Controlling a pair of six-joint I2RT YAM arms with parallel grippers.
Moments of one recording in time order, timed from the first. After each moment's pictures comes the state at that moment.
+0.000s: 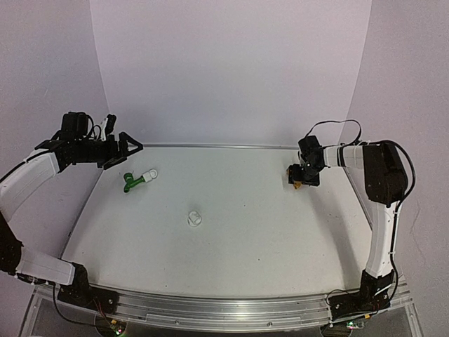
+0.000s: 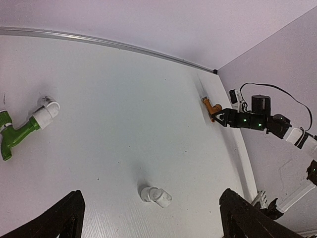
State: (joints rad) left arm -0.13 1.23 1.09 -0.43 0.58 -0.39; right arm 0.26 2.13 1.51 -0.42 0.11 0.33
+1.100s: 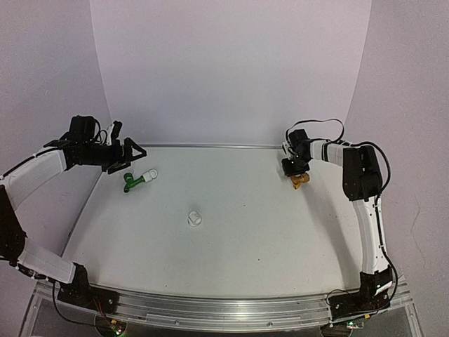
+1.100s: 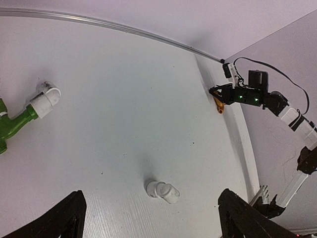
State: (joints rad) left arm -0.13 1.32 1.09 -0.43 0.60 -0.37; right arm 0.26 2.45 1.99 -0.56 0.10 -0.01
